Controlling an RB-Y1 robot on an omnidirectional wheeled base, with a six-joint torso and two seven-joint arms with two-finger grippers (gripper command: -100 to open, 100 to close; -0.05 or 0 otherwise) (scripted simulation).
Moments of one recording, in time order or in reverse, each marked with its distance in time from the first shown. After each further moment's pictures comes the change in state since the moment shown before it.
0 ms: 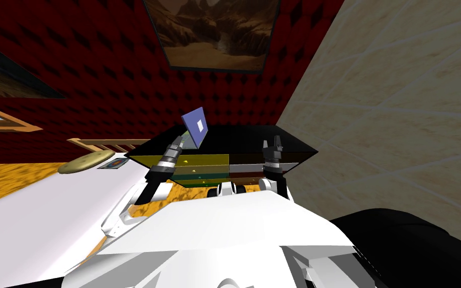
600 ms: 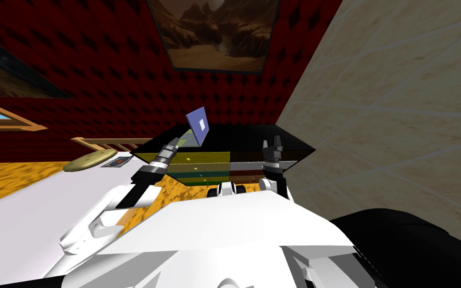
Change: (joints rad) left arm 0.070 0.190 0.048 -0.068 0.031 0.165 0.083; right arm 0.000 0.000 0.000 0.000 0.000 0.000 0.000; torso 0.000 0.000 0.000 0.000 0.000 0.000
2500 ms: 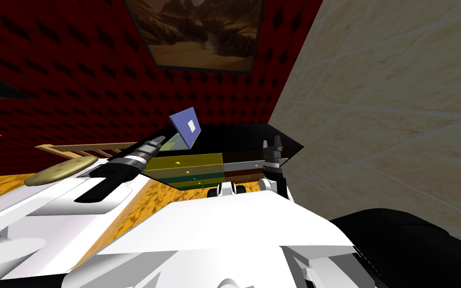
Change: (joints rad) left arm 0.132 0.432 0.197 -0.101 0.099 0.454 0.203; right arm 0.000 0.000 0.000 0.000 0.000 0.000 0.000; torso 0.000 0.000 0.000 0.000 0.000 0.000
